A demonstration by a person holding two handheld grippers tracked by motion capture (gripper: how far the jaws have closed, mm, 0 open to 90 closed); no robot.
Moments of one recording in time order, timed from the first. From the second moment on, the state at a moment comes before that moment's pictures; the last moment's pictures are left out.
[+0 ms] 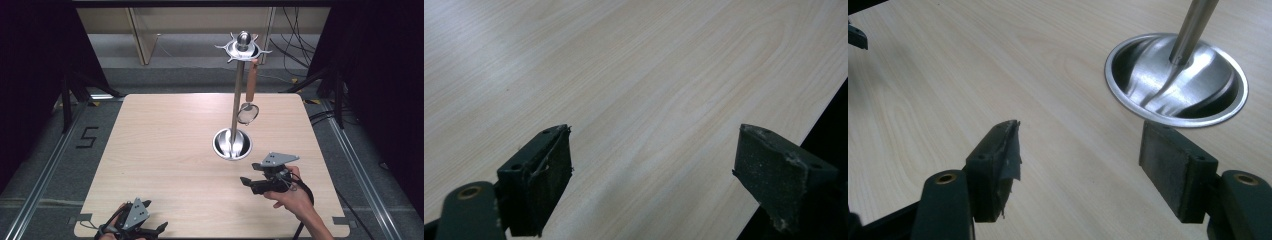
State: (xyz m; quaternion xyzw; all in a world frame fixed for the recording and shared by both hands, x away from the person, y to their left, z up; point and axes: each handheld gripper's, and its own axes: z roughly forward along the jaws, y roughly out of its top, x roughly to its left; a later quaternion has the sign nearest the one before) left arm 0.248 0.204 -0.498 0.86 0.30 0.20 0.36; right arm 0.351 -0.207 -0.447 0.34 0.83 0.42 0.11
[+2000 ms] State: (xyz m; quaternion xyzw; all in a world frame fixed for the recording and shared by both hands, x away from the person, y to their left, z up) left arm 0.248 0.204 -0.498 0.86 0.31 0.20 0.36; right arm 0.301 -0.229 -0.488 0.34 0.84 0.42 0.10
